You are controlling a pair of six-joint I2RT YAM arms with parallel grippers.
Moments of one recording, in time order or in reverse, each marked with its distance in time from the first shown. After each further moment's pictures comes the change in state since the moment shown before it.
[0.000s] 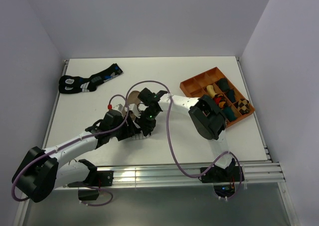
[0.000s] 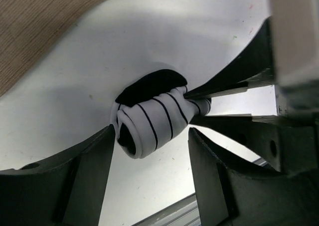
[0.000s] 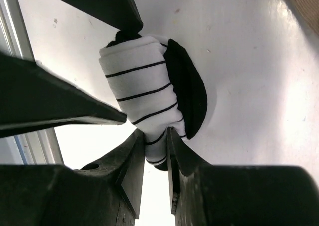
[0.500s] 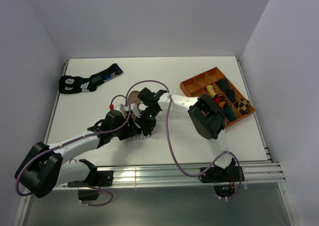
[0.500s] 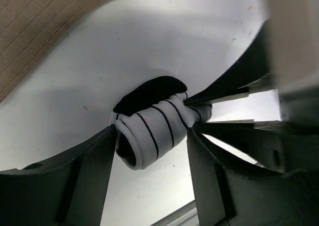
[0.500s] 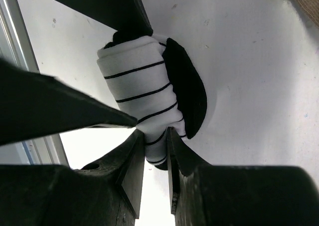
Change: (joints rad) left arm -0.003 0.043 -0.007 0.071 0.014 0.020; right arm -0.004 0.015 0.022 -0.035 0.008 0.017
